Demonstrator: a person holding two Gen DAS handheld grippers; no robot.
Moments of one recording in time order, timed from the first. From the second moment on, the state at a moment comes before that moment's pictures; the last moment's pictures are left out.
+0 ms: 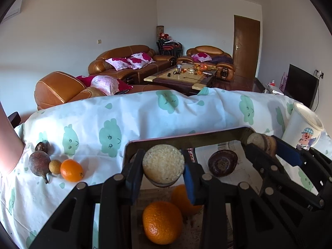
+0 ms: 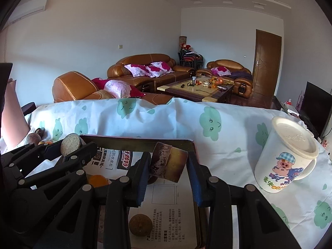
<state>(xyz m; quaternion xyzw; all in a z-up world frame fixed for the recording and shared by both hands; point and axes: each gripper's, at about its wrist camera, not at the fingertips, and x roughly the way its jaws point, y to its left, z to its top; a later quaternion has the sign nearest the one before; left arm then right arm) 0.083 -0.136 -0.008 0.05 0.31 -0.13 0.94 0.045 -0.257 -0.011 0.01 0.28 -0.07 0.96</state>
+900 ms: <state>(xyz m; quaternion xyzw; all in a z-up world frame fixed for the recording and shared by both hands) 0.060 -0.094 0.010 0.03 0.26 -0.07 0.96 0.022 -0.277 0.002 0.10 0.20 -0.01 0.97</state>
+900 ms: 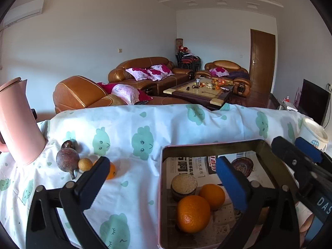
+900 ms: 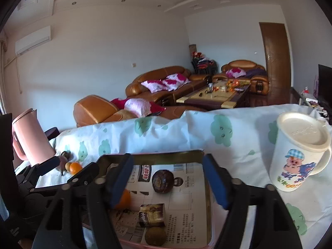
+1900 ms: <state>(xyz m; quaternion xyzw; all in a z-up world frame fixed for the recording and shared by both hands) 0.033 -0.070 0.003 0.05 0.25 -0.03 0.97 -0.008 -0.242 0.008 0.02 0.15 -0.13 0.98</state>
